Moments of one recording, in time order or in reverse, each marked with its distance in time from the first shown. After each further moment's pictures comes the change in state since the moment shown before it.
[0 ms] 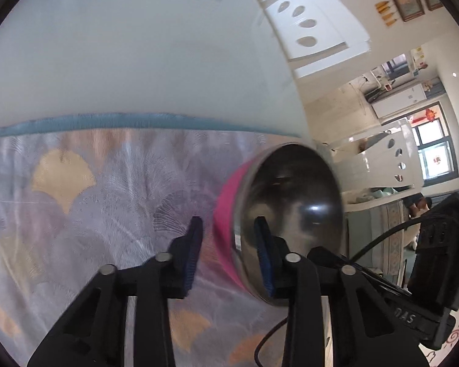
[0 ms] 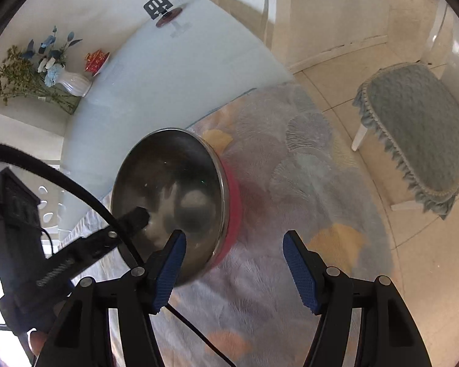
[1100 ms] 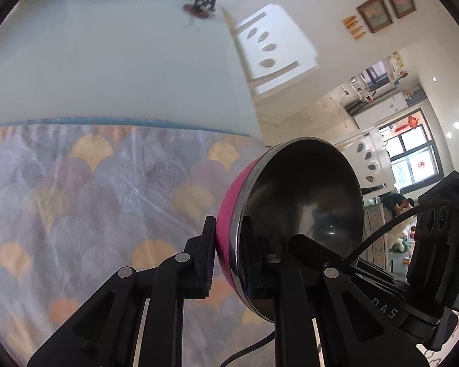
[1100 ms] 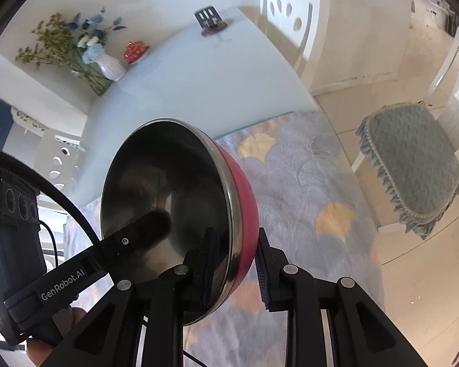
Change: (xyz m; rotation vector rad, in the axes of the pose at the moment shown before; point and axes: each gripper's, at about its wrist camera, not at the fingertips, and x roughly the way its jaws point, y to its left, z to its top) left arm -0.110 -0.036 -0.055 0.036 -0.110 -0.068; right arm -0.089 0.065 -0.053 -0.156 -0.071 -0.045
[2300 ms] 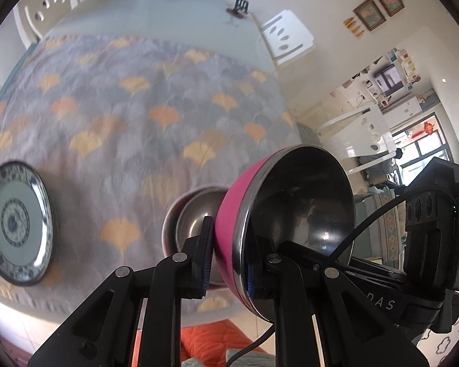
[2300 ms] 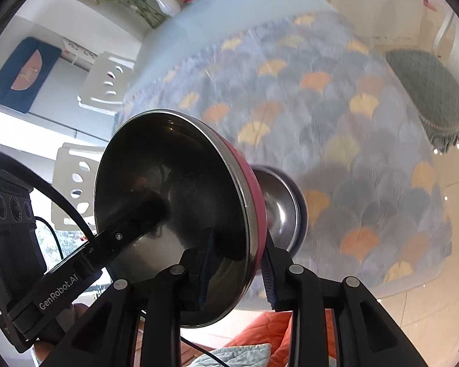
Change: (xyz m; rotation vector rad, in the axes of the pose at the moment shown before) left arm -0.162 0.037 -0.269 -0.066 -0.037 0.117; right arm -0.080 0.067 -0.275 -0.052 0.184 0.130
